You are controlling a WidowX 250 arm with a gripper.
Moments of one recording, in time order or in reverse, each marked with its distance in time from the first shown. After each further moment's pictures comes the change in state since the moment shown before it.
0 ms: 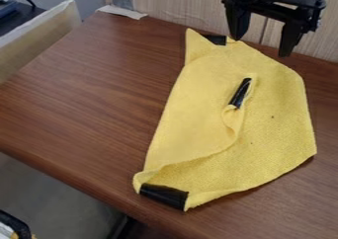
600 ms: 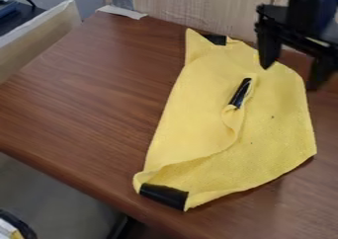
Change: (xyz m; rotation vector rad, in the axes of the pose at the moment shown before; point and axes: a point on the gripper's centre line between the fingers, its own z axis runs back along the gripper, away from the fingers) arm -0.010 -0.049 -0.025 -0.044 0.050 -0.168
